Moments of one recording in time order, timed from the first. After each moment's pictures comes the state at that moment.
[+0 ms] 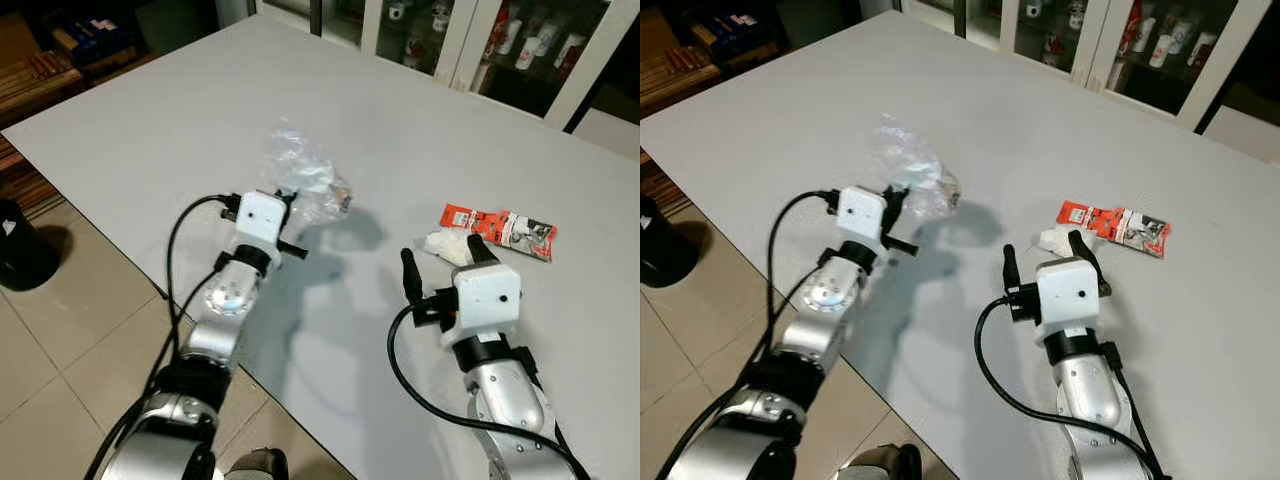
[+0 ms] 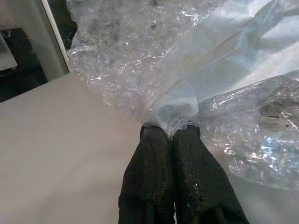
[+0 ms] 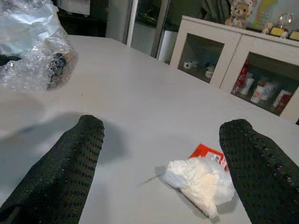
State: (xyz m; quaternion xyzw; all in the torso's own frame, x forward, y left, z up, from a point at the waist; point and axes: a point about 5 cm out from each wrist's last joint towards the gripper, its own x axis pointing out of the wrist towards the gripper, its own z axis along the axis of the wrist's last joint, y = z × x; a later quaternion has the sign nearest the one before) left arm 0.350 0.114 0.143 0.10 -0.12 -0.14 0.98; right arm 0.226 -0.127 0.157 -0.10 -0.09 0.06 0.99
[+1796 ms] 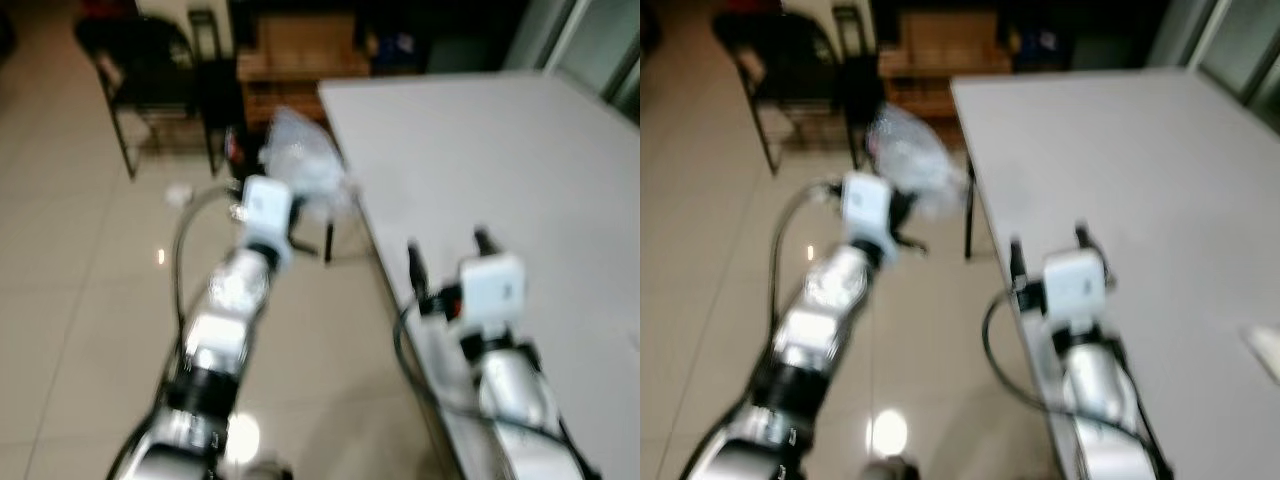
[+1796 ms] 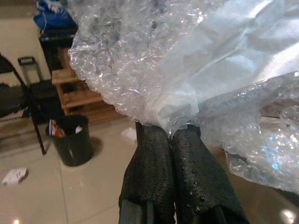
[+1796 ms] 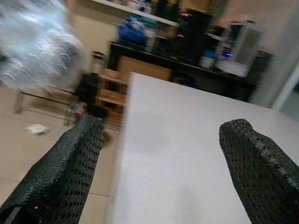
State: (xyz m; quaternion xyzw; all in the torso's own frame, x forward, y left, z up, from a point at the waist) left arm 0.343 0.091 0.149 0.04 -0.03 -0.16 0.99; right arm 0.233 -0.130 0.152 -0.10 -0.09 0.06 0.99
